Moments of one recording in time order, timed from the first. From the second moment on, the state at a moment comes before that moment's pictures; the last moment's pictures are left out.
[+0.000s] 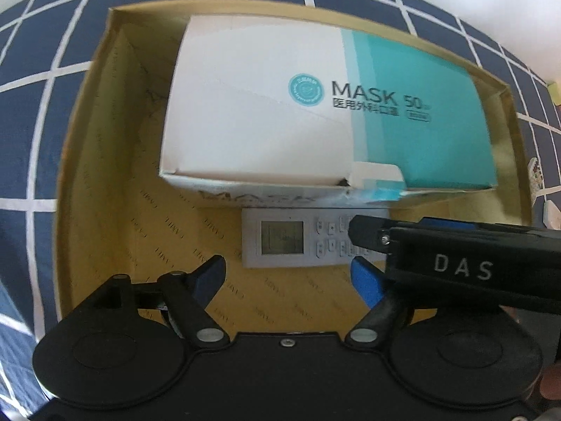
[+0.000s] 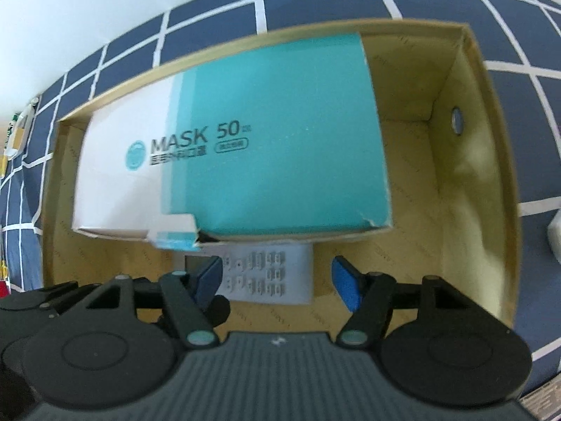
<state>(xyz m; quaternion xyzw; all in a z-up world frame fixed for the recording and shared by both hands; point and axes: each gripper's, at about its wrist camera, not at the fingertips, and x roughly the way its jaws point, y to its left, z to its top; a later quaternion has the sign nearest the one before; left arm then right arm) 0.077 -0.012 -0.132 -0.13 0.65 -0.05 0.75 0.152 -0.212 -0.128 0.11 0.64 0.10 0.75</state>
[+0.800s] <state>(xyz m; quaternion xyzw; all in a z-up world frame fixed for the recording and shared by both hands) 0.047 -0.069 -0.054 -0.11 0.59 -0.01 0.80 0.080 -0.261 -0.039 0.13 0.56 0.08 0.81</state>
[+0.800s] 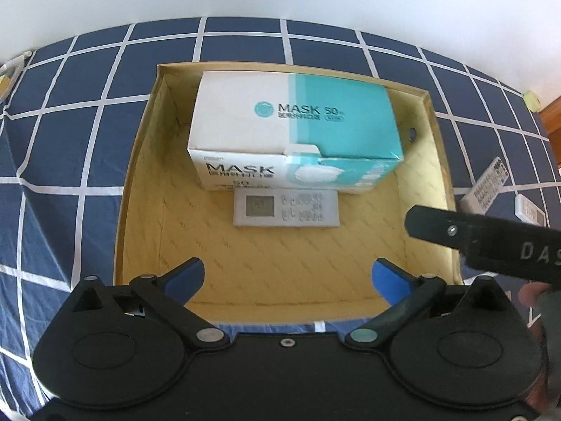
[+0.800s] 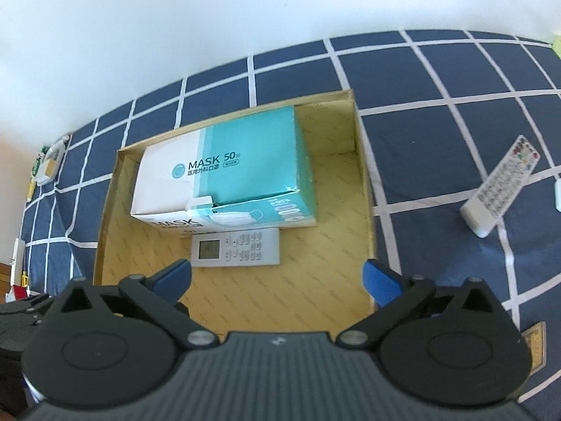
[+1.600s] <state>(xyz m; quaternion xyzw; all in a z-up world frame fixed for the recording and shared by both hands) 0.037 -0.227 -0.021 -0.10 0.58 -0.04 0.81 0.029 -0.426 -0.010 0.15 0.53 0.03 0.83</state>
